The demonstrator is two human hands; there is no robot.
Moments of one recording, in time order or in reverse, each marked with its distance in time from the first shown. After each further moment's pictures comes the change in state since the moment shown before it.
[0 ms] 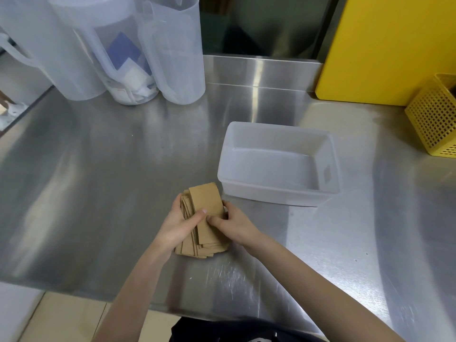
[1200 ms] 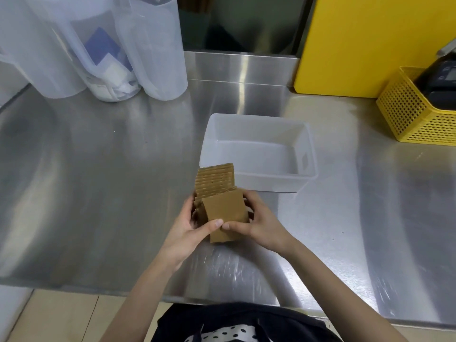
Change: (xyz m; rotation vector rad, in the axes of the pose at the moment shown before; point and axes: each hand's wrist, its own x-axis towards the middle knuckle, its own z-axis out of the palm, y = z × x) left_hand -0.034 -0.018 0.039 -0.212 -0.243 0.254; right_hand -0.068 0.031 -0.053 0.020 0.094 -0.320
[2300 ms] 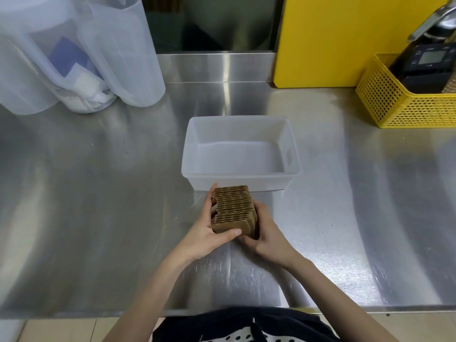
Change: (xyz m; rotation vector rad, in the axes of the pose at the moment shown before) left_hand 0.030 0.001 0.039 0.227 -0.238 0.029; right_hand -0.009 0.061 -0.014 -0.116 0.136 -0.040
